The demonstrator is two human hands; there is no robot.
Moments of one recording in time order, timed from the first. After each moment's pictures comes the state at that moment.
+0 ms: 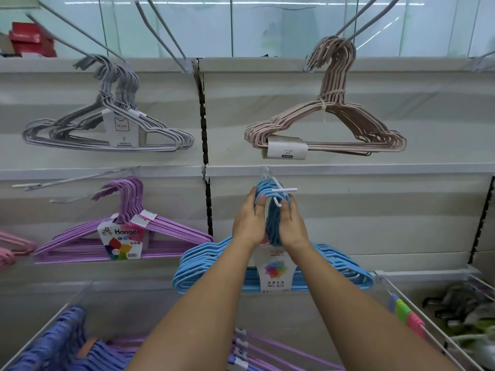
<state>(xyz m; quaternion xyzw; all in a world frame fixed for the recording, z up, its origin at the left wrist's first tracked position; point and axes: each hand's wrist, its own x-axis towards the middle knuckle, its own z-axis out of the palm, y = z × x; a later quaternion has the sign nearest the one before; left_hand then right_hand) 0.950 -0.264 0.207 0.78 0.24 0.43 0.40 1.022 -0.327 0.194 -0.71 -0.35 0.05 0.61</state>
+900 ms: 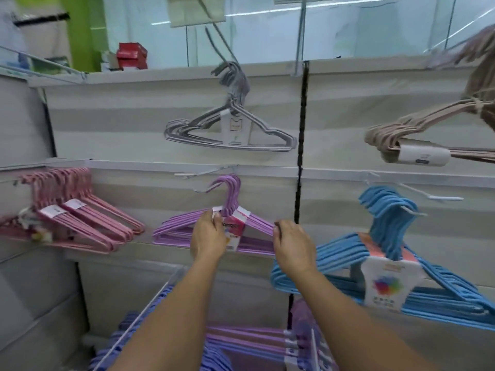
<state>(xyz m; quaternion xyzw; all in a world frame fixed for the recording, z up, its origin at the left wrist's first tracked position) 0.716 -0.100 0.176 0.68 0.52 0.48 0.21 0.856 -0.206 0.172 -0.77 -0.52 -0.17 0.33</state>
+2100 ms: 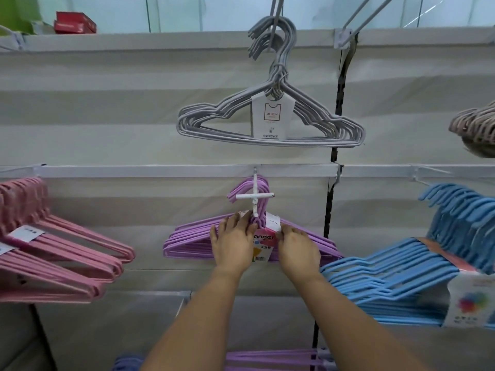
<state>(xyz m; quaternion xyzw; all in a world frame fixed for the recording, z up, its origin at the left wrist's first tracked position) 0.732 0.020 0.159 0.85 0.42 0.32 0.09 0.829 -0.068 0.153 -0.85 -0.41 -0.17 0.27</state>
